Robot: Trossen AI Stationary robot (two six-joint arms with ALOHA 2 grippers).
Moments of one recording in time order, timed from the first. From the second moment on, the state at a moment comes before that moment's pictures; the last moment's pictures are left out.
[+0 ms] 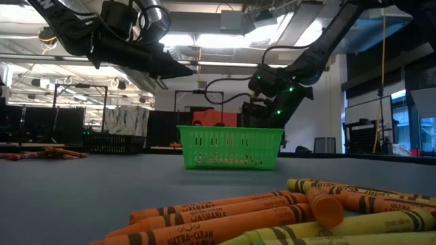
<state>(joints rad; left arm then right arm) 0.51 1.27 0.51 0.64 0.14 0.19 -0.48 1.89 1.00 -0.05 -0.09 -0.21</state>
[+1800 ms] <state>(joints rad) 0.49 1.27 0.51 0.64 0.14 0.19 -0.47 1.47 0.85 -0.12 -0.07 -0.29</state>
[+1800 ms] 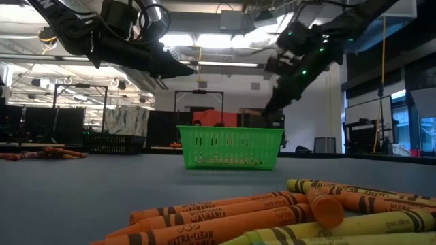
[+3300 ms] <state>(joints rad) 0.38 1.44 0.54 0.86 0.19 0.26 -0.03 1.23 0.68 0.08 -0.06 -0.31</state>
